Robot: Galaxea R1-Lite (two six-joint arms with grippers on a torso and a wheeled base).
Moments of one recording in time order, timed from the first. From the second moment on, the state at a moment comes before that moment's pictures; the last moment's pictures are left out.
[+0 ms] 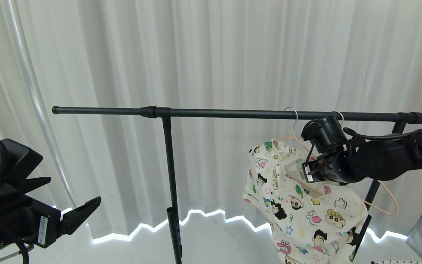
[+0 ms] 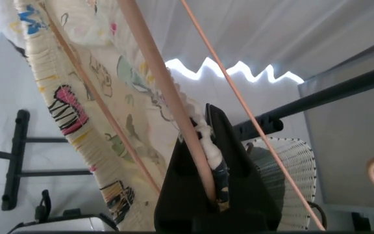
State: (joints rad) left arm -0.19 1.05 -0.53 -0.07 0.06 0.30; right arm 0.52 1.91 -1.19 0.10 -0.53 0.21
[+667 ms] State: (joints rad) left arm -0.18 1.04 -0.51 -0.07 0.06 0.29; right arm 0.53 1.77 -1.17 0.09 -0.52 0.21
